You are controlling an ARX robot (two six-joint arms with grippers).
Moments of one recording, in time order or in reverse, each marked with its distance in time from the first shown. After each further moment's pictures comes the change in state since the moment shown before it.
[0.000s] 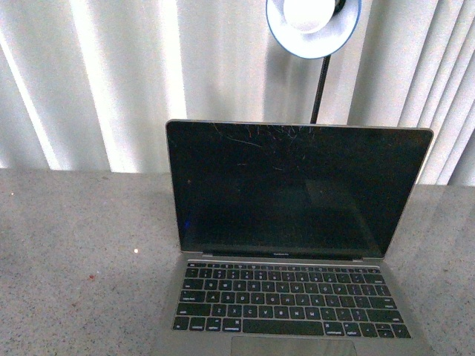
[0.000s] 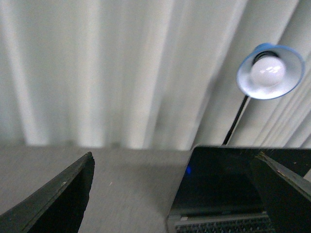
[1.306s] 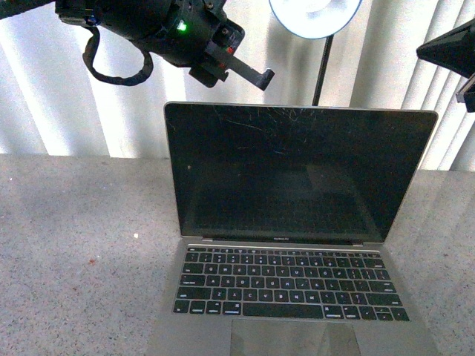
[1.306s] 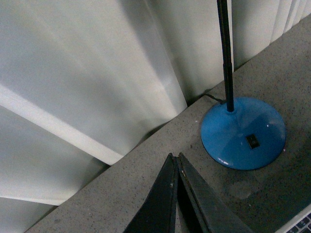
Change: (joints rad) left arm -0.342 1.006 1.001 -0.444 -0.211 0.582; right arm -0.014 0.938 0.734 -0.013 -0.256 -0.320
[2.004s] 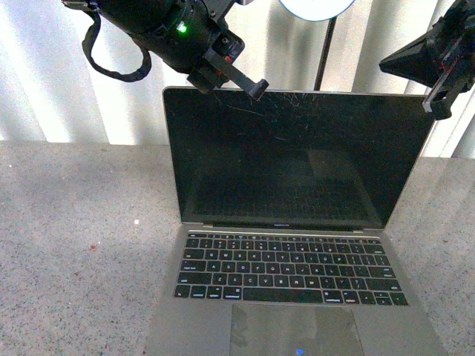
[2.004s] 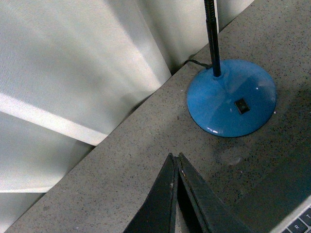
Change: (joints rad) left arm 0.008 0.048 0.072 -0.176 0.040 0.058; right arm 0.061 0.068 0.071 -0.145 -0.018 -0.074
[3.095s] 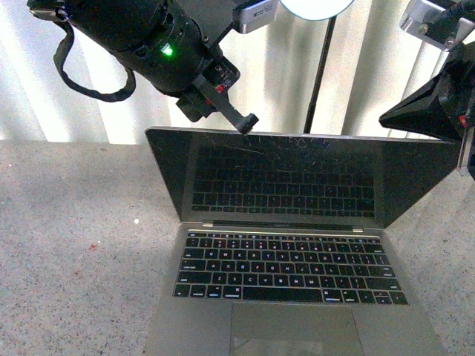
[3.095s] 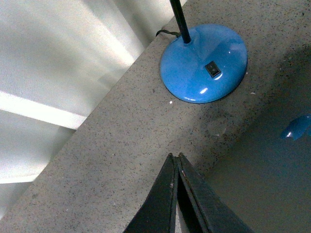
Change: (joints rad) left arm -0.014 -0.064 -0.092 -0.079 0.027 0.070; right arm 0.010 -0.060 -0.060 -0.266 -0.047 -0.190
